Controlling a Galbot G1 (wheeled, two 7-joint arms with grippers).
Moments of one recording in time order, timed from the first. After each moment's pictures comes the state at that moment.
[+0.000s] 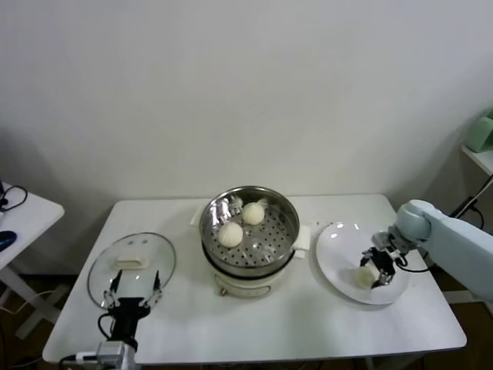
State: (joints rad) left arm 1.66 -1.42 -0.60 -2.00 0.03 0.00 -0.13; right arm -0.04 0.66 -0.83 1.12 -0.09 0.09 -1.18
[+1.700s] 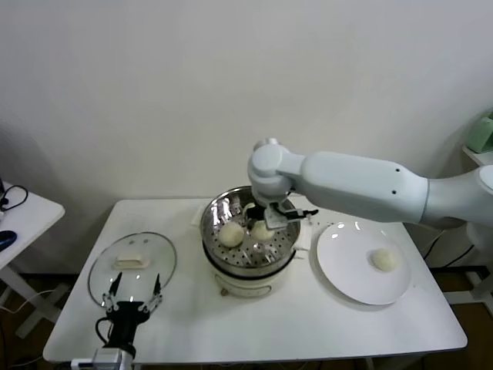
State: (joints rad) left arm 1.72 -1.40 -0.59 -2.06 0.02 0.01 -0.14; right arm 0.50 1.15 -1.19 1.53 -0.44 0.54 -1.24
